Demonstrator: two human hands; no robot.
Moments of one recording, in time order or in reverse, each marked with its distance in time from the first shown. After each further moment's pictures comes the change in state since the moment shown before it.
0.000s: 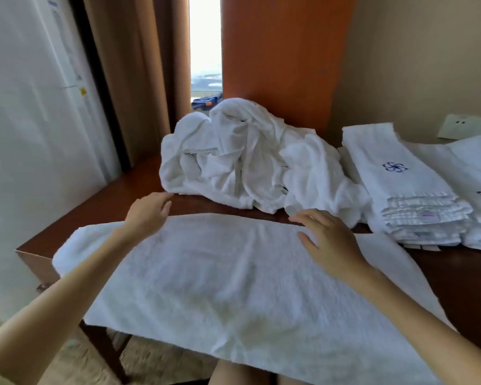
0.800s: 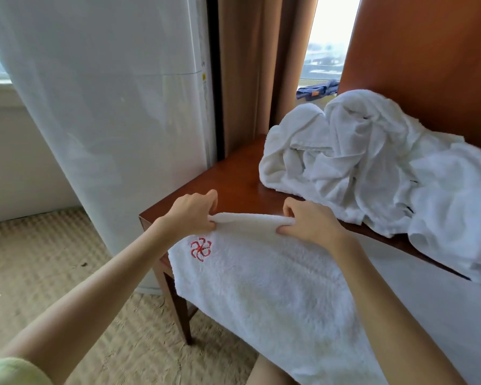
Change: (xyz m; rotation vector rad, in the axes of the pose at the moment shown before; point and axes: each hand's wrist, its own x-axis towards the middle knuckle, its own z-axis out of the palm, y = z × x) left_hand -0.045 -0.089 -0.049 0.266 -0.132 -0.073; right_hand 0.158 -0.143 0.114 0.031 -0.460 -0.119
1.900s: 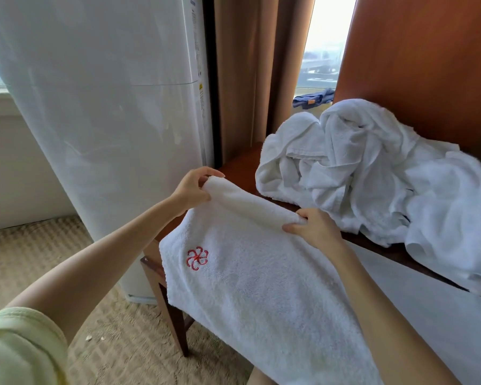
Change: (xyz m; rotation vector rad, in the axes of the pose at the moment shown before) left_hand 0.056 -0.014 -0.013 -0.837 0.250 -0.049; right_hand 0.005 0.023 0.011 0.467 0.083 0.272
